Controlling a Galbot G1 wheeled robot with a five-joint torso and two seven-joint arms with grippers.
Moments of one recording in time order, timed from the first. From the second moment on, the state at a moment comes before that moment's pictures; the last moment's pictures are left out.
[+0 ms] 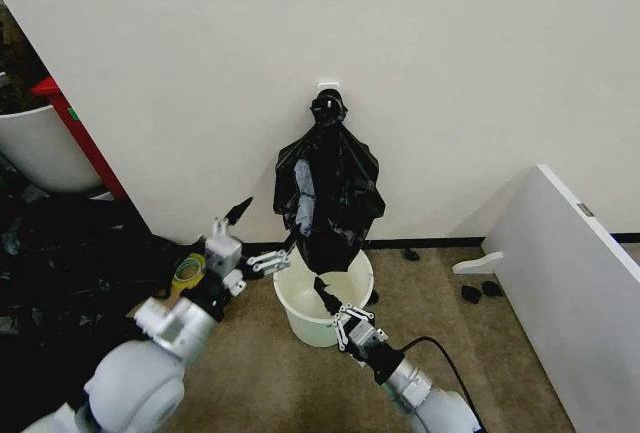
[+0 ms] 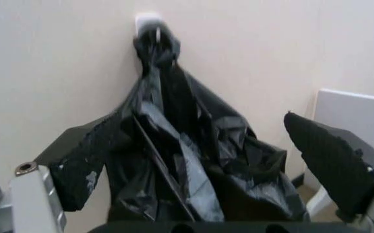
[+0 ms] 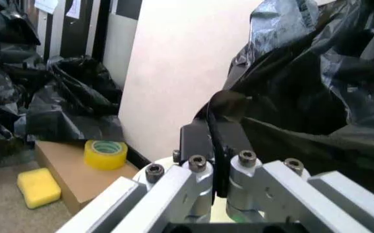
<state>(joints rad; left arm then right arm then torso) 1.19 -0.72 -0.18 -2.31 -0.62 0.05 -0.19 -1.46 1.30 0.20 1.86 -0.16 0.47 -0.26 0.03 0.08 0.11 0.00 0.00</state>
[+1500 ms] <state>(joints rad) 0.87 -0.89 0.03 -2.09 -0.83 0.20 -0.38 -1.53 1.26 0.23 1.95 -0.07 0.41 -0.20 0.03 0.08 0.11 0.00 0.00</state>
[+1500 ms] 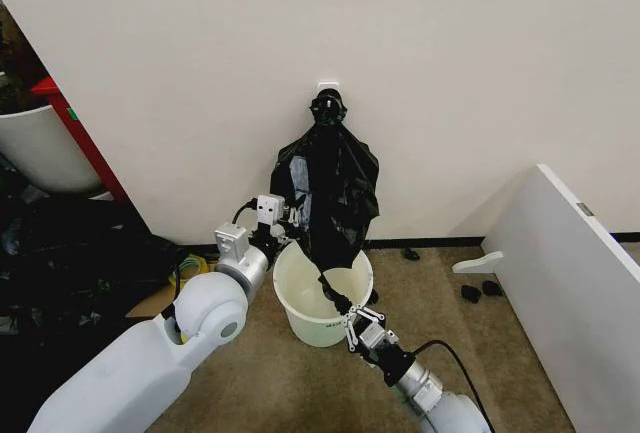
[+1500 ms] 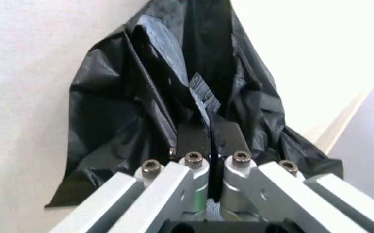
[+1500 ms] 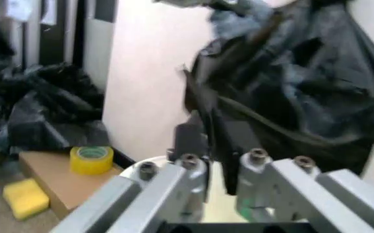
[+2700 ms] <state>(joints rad) 1.01 -0.90 -0.06 -2.07 -0.79 0.11 -0.31 -0.83 1.03 -0.12 2.00 0.46 -0.36 0.14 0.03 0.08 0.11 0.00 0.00</state>
